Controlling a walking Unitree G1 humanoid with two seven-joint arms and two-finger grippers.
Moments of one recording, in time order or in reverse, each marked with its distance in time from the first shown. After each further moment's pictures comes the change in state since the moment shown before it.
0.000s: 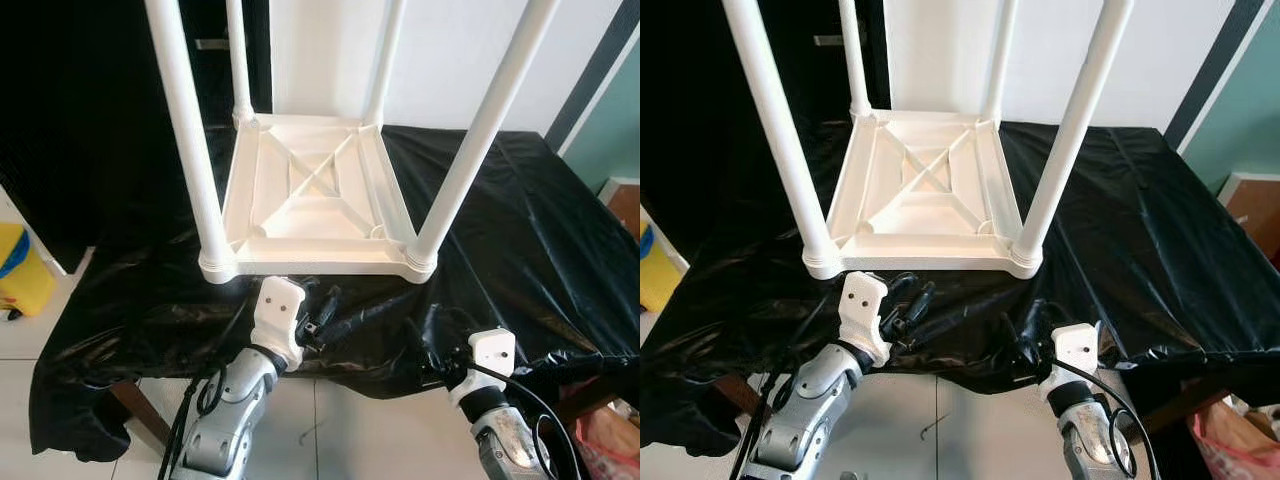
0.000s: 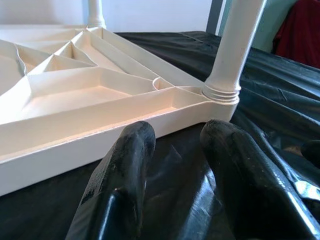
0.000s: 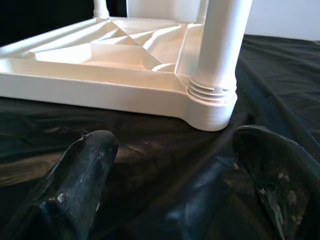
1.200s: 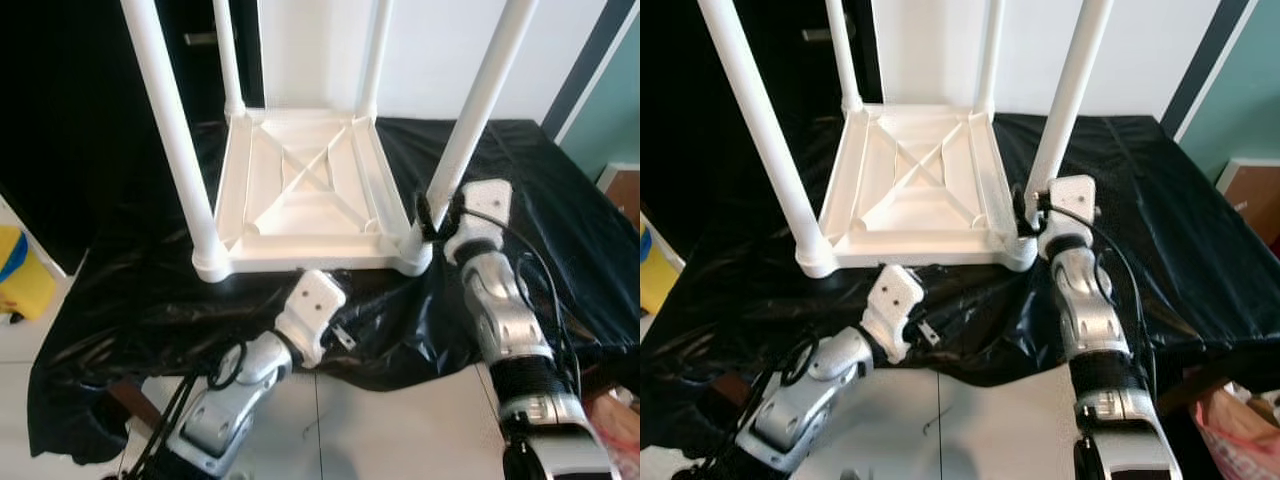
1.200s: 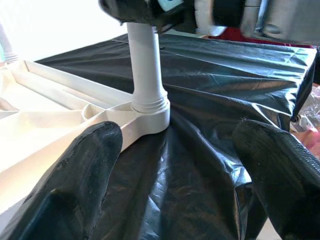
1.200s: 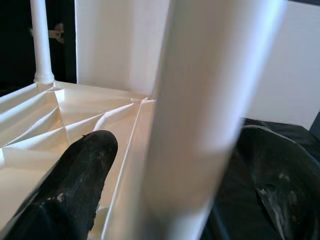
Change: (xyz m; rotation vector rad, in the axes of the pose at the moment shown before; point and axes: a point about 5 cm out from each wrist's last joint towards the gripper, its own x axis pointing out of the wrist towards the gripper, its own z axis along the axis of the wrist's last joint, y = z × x) left arm 0.014 -0.024 0.021 0.156 0.009 -0.280; right arm 0.152 -0.026 0.086 -0.143 -0.137 -0.141
